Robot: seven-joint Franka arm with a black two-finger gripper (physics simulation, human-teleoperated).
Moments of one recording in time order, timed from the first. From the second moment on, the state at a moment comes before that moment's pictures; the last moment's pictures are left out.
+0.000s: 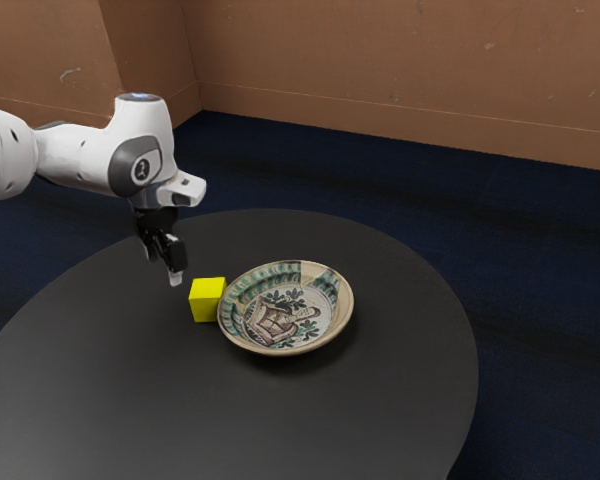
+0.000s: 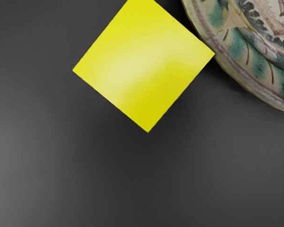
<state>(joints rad) -0.04 0.25 0.19 -1.87 0.03 2.03 0.53</state>
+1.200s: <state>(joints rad) -0.04 0.57 0.13 -1.64 0.03 2.06 1.07</state>
